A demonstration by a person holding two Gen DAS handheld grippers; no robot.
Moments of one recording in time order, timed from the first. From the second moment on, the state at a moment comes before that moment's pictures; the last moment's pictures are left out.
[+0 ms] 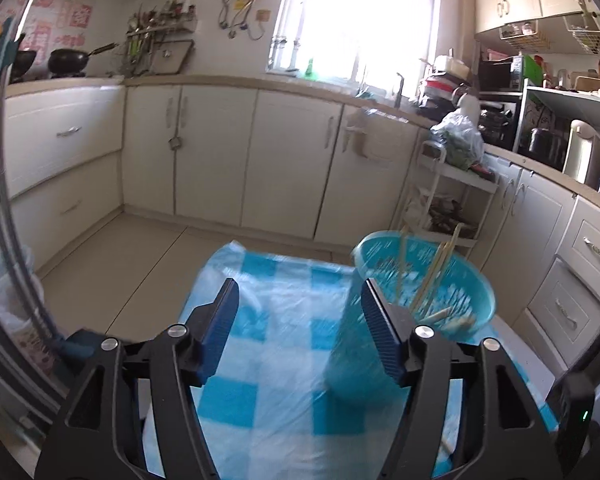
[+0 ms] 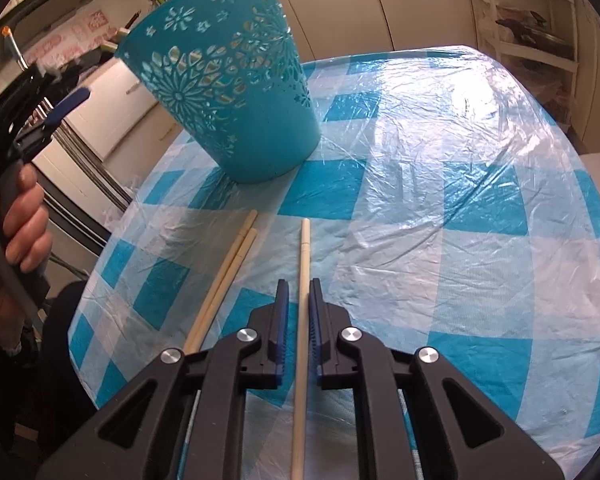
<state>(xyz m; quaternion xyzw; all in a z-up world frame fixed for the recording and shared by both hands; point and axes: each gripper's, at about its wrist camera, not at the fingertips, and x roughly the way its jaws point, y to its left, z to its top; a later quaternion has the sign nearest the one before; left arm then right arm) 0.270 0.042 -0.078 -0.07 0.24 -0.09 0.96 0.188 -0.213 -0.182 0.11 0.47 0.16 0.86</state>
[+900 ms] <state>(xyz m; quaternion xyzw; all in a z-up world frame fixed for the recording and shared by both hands) 0.258 0.070 -0.177 -0.14 0.36 -0.08 0.92 0.194 -0.203 0.011 0.15 0.22 0.24 0.93</state>
